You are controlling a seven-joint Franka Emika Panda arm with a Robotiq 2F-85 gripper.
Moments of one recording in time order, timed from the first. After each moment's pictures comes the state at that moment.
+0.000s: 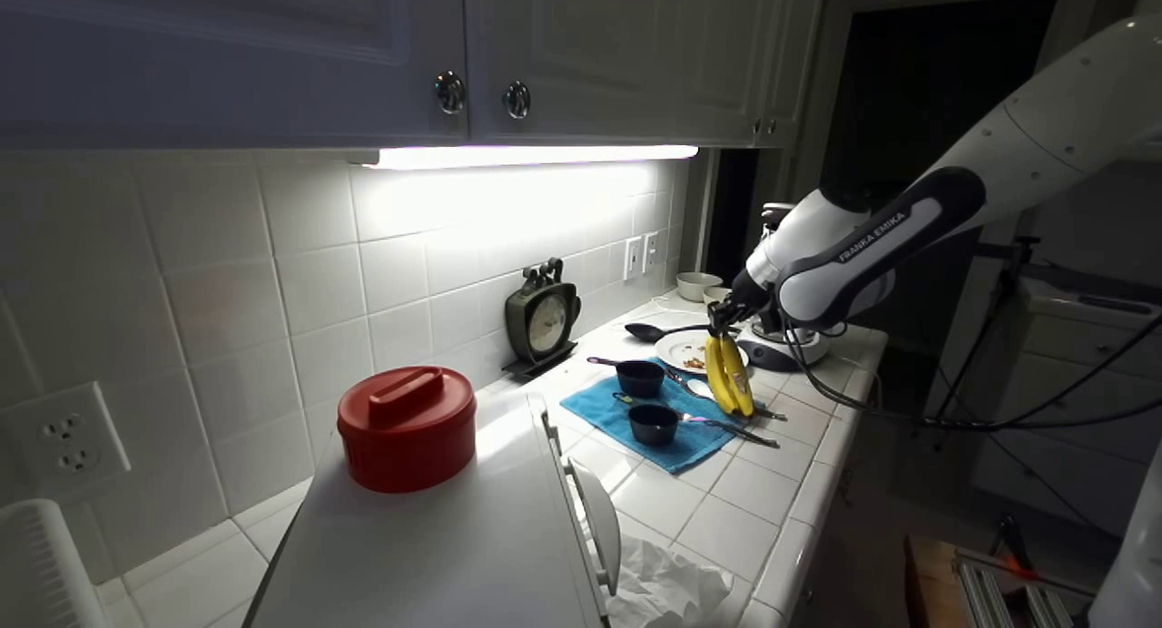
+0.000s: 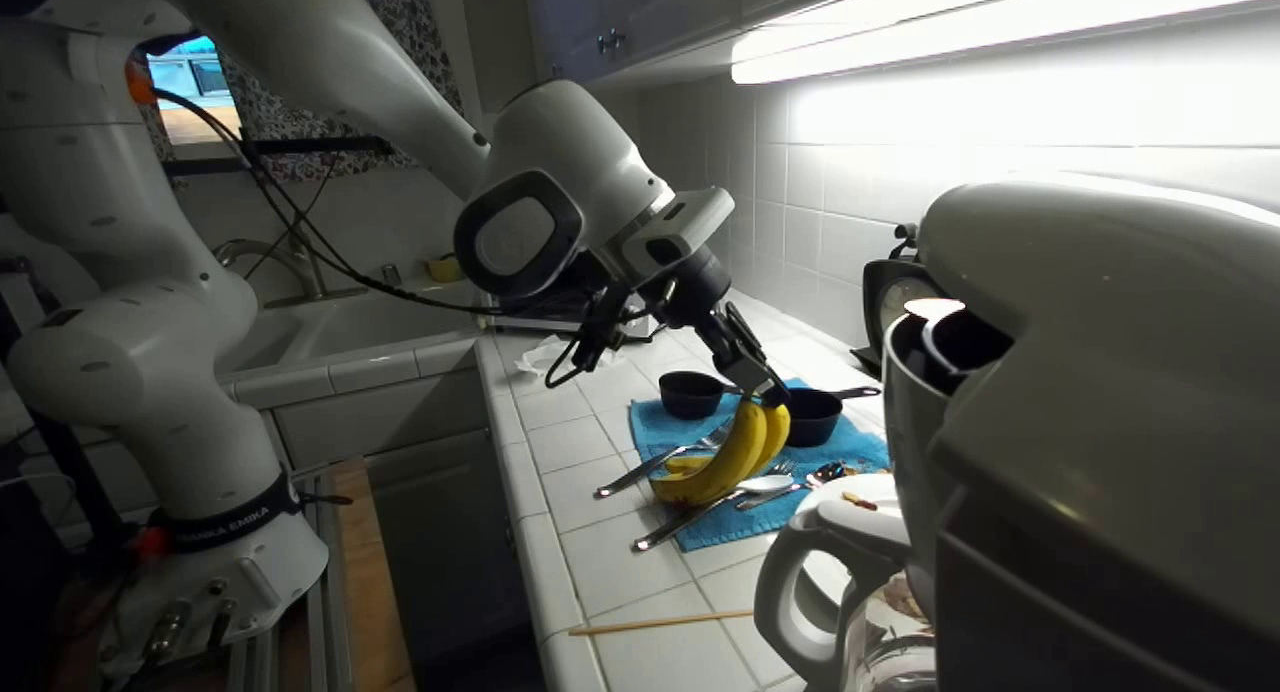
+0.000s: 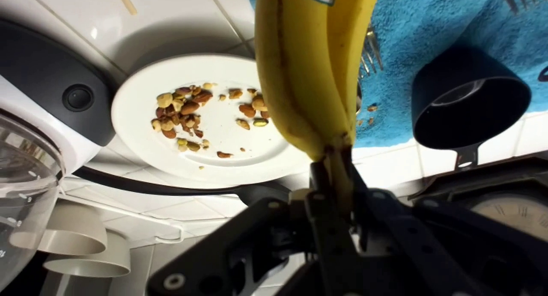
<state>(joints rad) -0.35 -0.02 -0.29 -2.44 -0.16 3.09 0.17</state>
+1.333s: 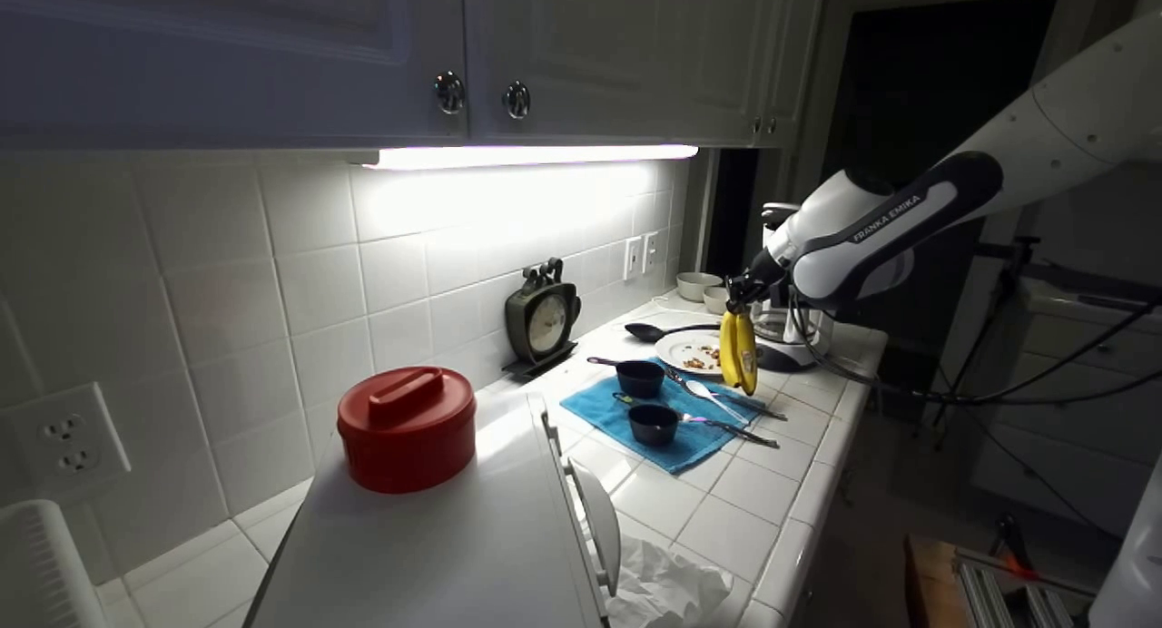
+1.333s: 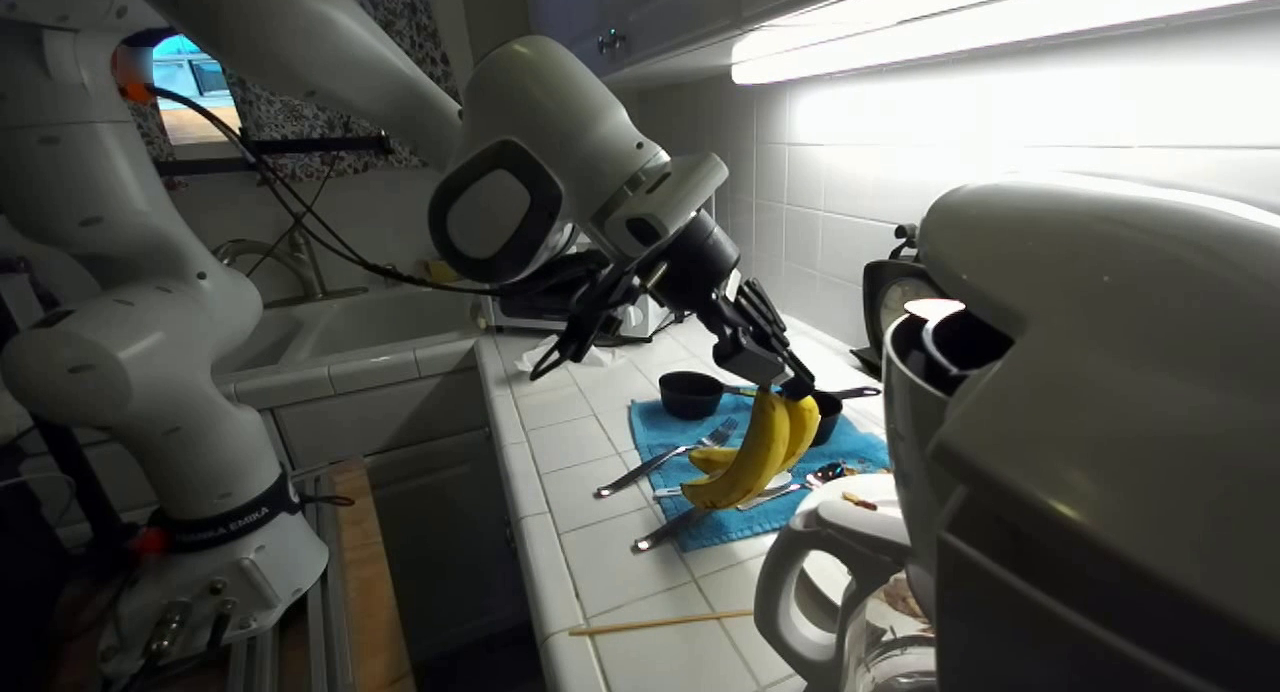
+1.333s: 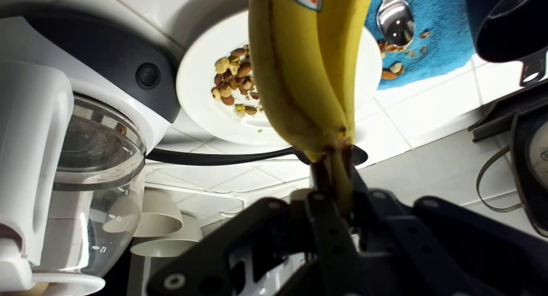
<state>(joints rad) -0.42 -0.06 -0.31 -2.42 -0.16 3.09 0.29</state>
